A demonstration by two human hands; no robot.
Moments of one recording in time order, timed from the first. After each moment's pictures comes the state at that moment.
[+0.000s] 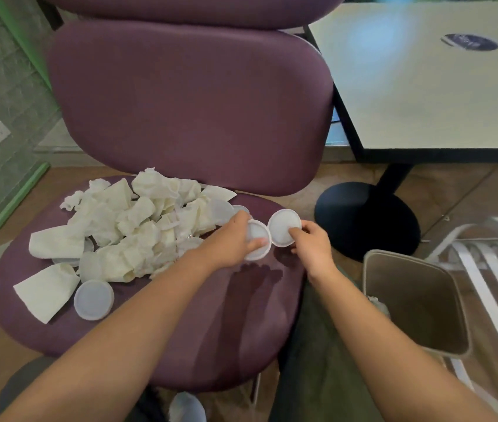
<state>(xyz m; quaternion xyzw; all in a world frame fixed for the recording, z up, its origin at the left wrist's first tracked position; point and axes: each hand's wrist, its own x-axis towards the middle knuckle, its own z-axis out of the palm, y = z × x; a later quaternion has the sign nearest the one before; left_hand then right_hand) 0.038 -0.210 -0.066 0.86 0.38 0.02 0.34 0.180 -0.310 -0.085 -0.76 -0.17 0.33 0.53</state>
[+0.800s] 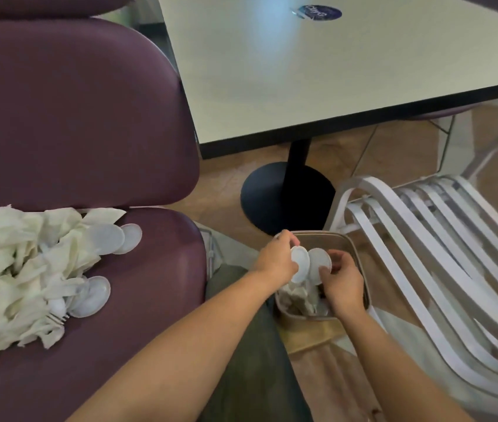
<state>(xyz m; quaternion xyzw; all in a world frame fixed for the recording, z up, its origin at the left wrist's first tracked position) 0.264 -0.382 -0.124 0.86 0.30 -0.05 0.41 0.310 -0.517 -0.131 -0.88 -0.04 0.16 0.45</state>
